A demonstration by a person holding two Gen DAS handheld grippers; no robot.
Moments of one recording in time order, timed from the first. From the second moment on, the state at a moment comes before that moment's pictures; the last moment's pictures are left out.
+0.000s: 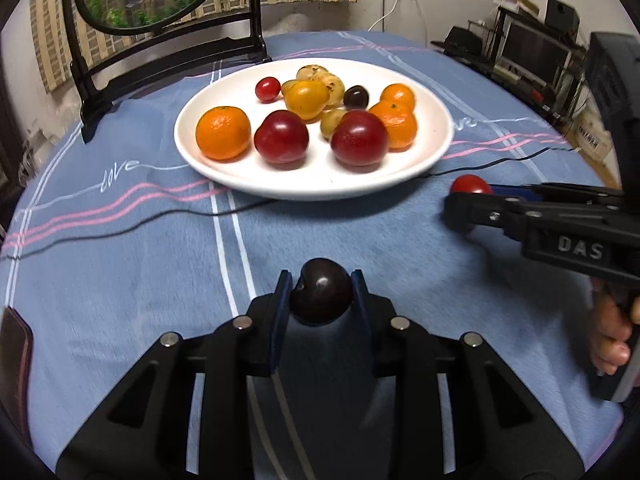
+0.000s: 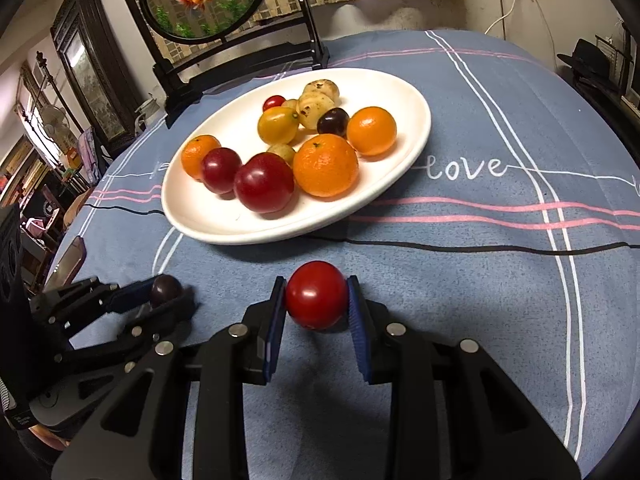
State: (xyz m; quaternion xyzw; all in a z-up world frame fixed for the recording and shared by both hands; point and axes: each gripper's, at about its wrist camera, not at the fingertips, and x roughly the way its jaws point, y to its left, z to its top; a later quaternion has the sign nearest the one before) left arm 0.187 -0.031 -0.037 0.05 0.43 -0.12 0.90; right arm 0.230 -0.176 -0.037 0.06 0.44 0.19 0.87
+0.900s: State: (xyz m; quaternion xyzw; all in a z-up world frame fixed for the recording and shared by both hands) left arm 0.314 -0.018 0.019 -0.05 0.36 -0.05 0.93; right arm 0.314 -0.164 0.007 0.09 0.33 0.18 0.92
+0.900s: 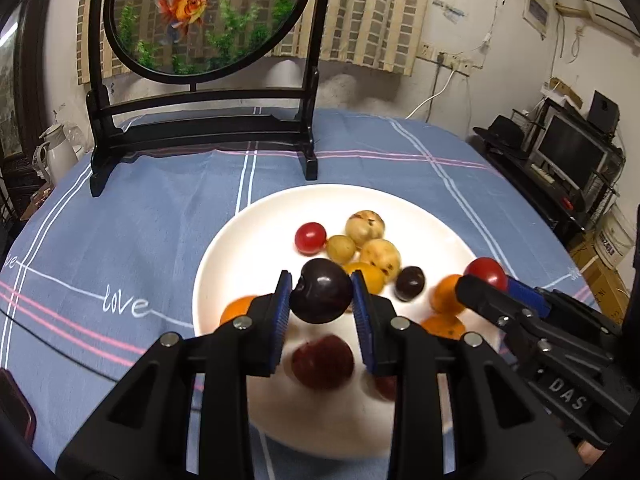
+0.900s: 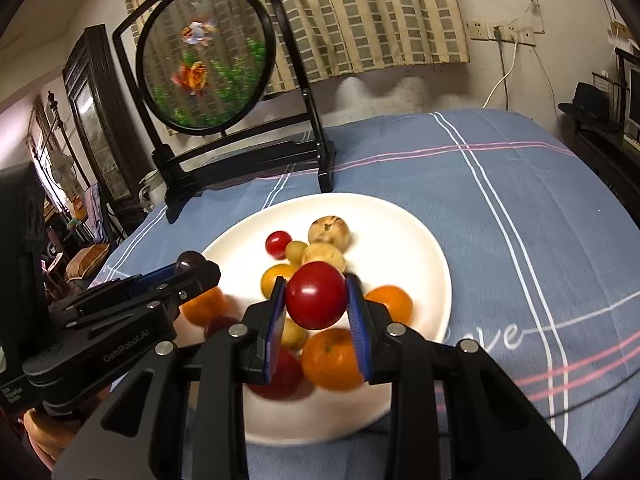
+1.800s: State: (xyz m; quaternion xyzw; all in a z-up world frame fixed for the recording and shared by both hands) left arm 0.260 0.002 0.048 -0.04 0.32 0.00 0.95; right arm 0.312 -0.143 0.018 0.03 0.32 0.18 0.93
